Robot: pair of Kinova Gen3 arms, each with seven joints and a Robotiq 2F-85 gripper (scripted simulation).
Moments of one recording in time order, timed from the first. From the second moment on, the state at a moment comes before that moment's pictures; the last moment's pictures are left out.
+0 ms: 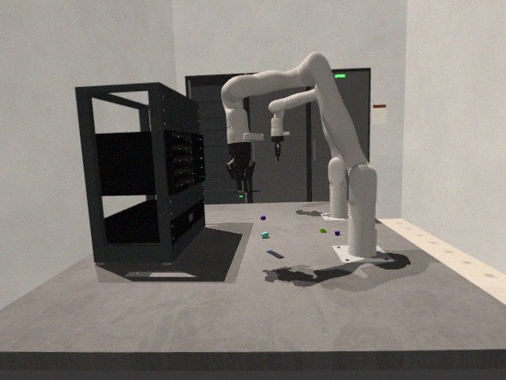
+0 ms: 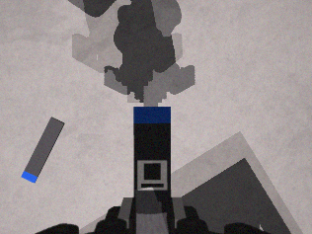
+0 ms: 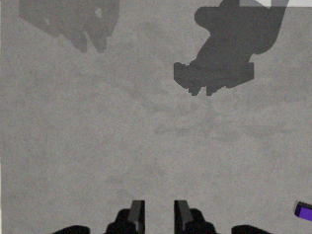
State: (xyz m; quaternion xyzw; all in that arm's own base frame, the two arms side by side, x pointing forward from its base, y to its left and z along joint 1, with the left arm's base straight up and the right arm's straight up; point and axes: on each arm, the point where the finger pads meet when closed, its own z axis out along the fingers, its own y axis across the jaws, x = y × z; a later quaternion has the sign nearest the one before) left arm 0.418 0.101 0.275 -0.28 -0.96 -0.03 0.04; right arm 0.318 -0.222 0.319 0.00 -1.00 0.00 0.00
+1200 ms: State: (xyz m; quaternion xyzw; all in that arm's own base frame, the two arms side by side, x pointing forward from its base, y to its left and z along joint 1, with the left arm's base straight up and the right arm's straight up) left arm 0.319 0.221 0.319 0.00 -1.00 0.00 0.00; right arm 0.320 -0.219 0.316 0.01 -1.00 0.00 0.01
